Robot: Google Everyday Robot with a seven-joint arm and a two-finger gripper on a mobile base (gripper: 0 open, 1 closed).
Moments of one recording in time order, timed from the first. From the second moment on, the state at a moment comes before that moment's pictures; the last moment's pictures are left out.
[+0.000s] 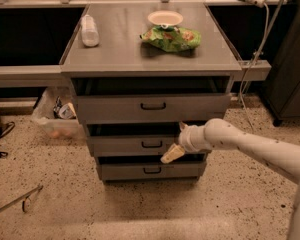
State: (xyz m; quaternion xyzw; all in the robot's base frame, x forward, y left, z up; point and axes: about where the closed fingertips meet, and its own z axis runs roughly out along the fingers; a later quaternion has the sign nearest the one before) arm 0.671 -0.108 0.516 -0.49 0.78 0.11 0.37
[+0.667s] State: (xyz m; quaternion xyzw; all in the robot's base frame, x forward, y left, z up) arm 0.691 -0.082 0.467 -0.54 0.77 0.15 0.29
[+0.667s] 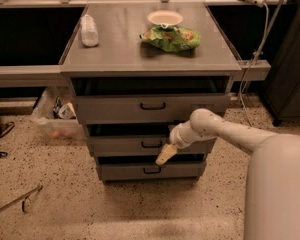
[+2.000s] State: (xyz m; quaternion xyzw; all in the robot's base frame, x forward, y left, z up) arm 0.694 -0.060 0.427 -0.56 0.76 0.22 0.25
